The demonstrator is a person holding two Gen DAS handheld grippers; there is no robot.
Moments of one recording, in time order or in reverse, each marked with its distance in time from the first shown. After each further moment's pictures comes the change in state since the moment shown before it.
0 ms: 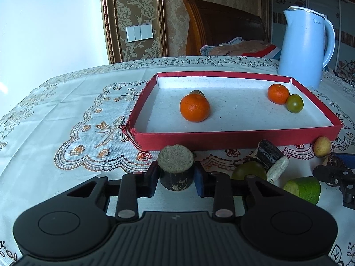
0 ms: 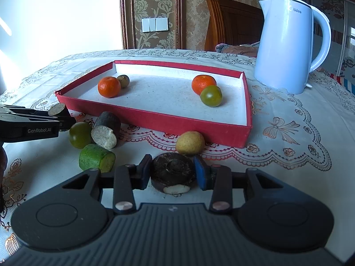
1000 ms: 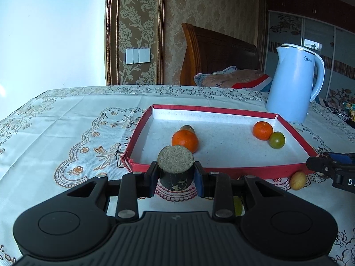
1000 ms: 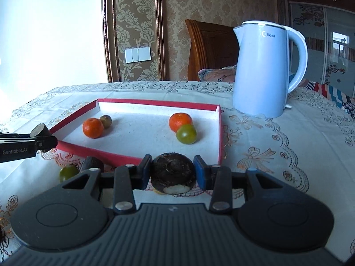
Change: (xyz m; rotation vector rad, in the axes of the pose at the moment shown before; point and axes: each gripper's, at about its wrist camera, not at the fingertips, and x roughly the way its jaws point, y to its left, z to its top) left arm -0.026 0.008 0.018 -0.076 -0.137 -0.073; right arm -0.020 -0.020 0.024 0.060 -0.155 -0.074
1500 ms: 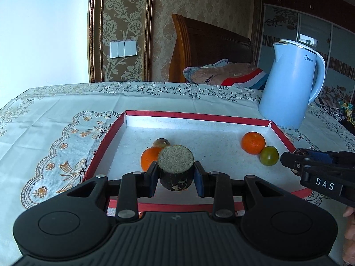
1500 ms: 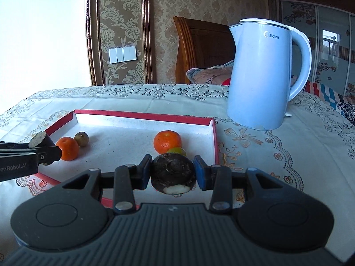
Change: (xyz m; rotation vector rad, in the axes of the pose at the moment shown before) left arm 0.052 -0.030 0.035 -0.003 0.064 -0.047; right arm 0.057 -0.004 0.033 0.024 0.022 -0.068
